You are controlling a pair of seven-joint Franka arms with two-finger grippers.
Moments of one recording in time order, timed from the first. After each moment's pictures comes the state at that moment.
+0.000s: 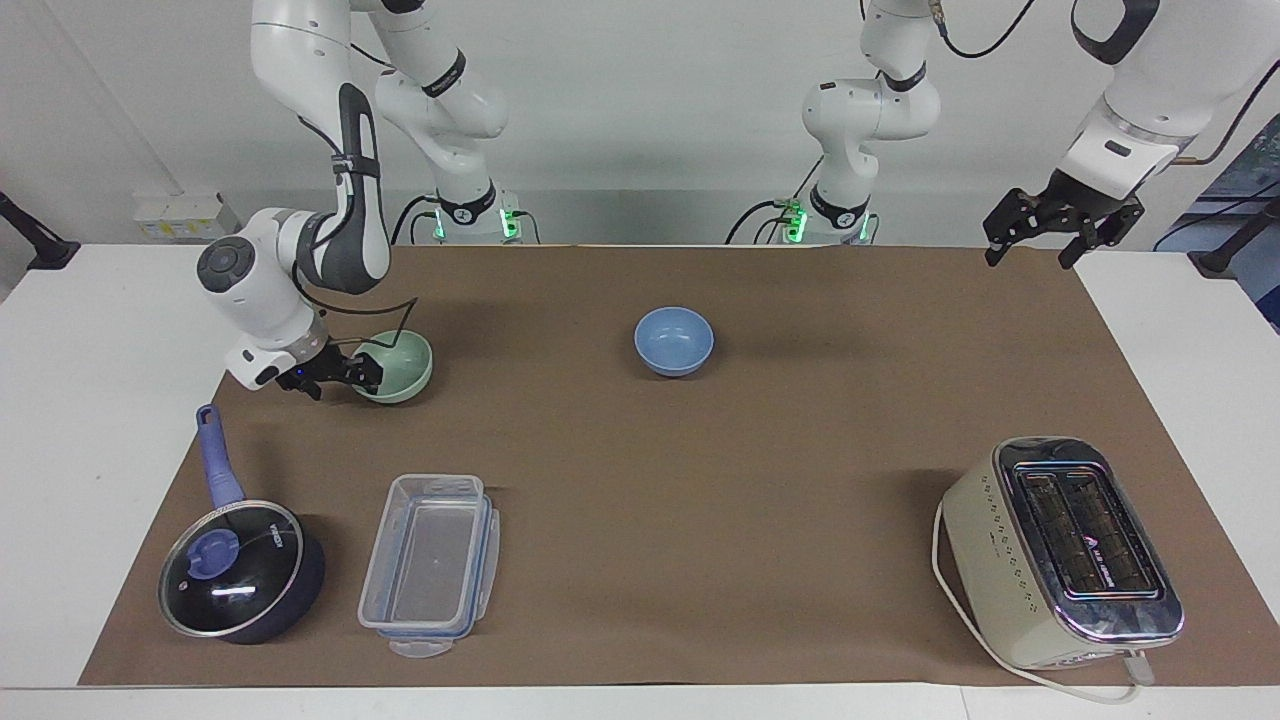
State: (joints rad) left arm -0.06 -0.05 0.05 -1.60 -0.02 1.52 0.08; right arm -0.26 0.18 0.04 -2.17 -0.02 2.25 -0.25
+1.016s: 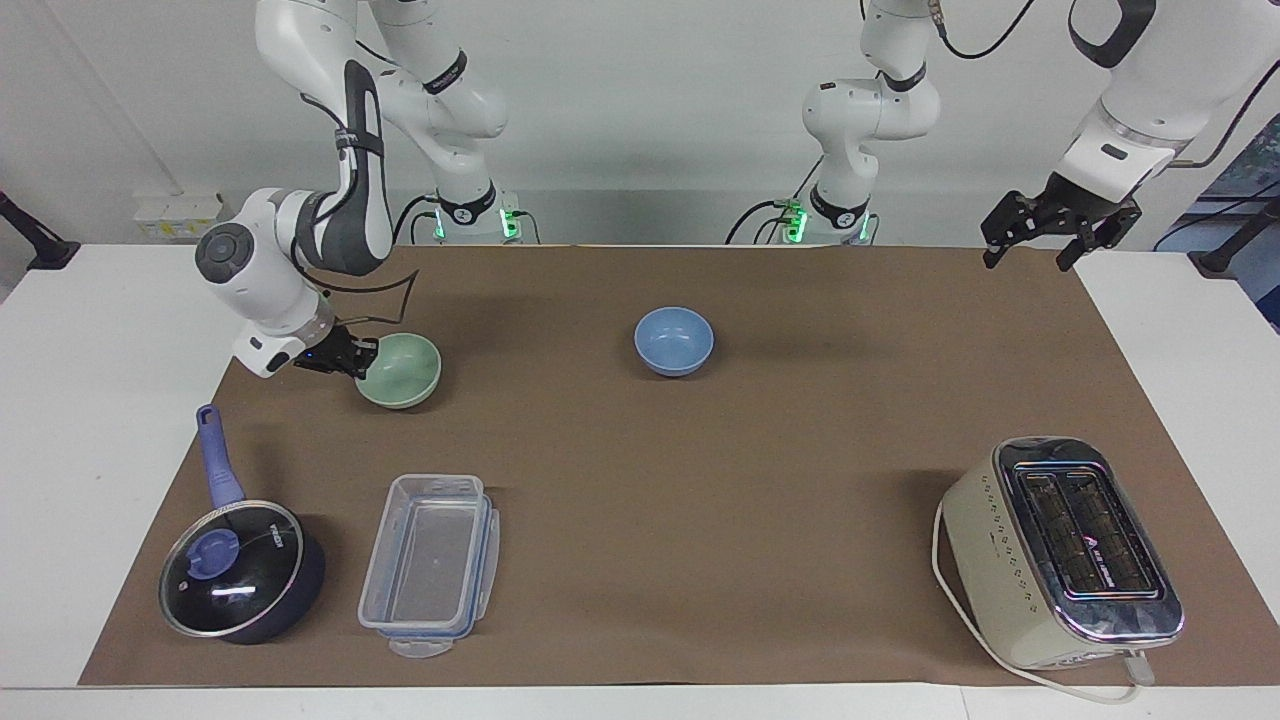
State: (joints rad) left arm -0.06 -0.05 0.05 -1.60 -0.02 1.53 0.08; right arm -0.24 0.12 0.06 -2.12 0.00 2.06 -0.28
